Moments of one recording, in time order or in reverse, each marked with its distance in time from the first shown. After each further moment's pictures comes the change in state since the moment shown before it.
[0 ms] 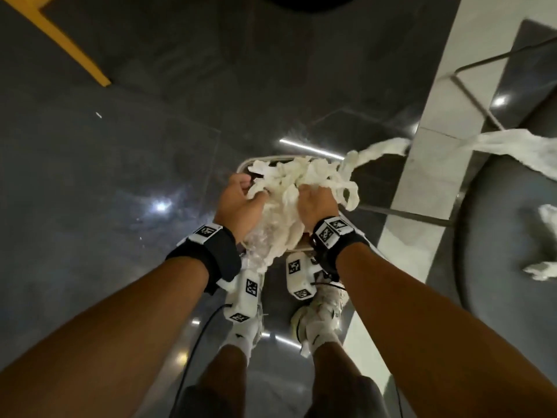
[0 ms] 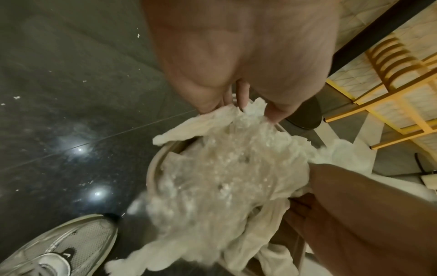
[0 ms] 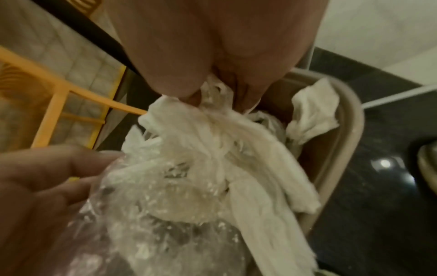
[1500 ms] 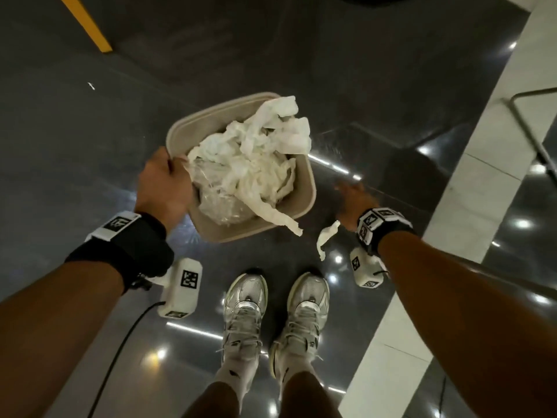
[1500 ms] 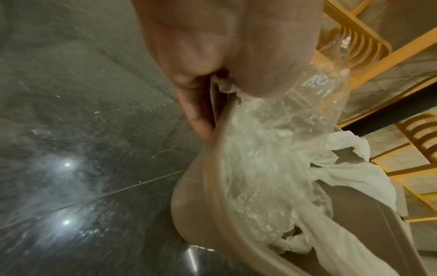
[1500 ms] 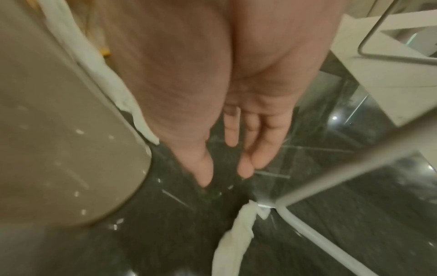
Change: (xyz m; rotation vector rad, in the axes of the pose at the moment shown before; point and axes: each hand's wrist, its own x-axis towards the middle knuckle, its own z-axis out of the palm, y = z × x) left_hand 0.116 -0.073 -0.099 0.149 0.399 -0.014; right_hand 0.176 0.051 0.025 -0.950 -0.189 -0.255
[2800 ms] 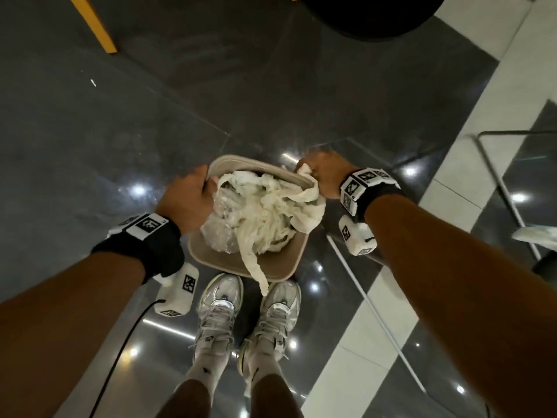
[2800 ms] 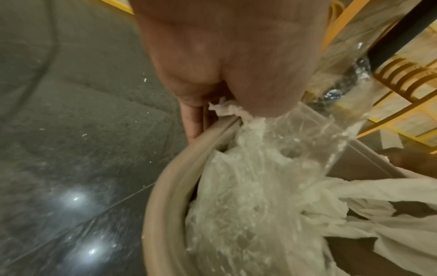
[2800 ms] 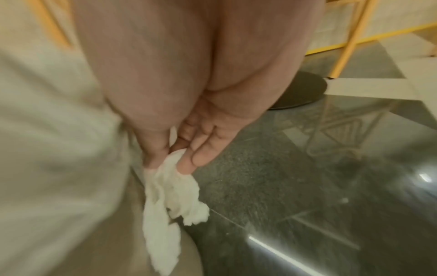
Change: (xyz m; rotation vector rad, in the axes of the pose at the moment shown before) left_hand -0.033 0.023 0.017 0.199 -0.337 0.262; right_hand -0.023 -0.058 -0.128 -0.069 0.027 -0.435
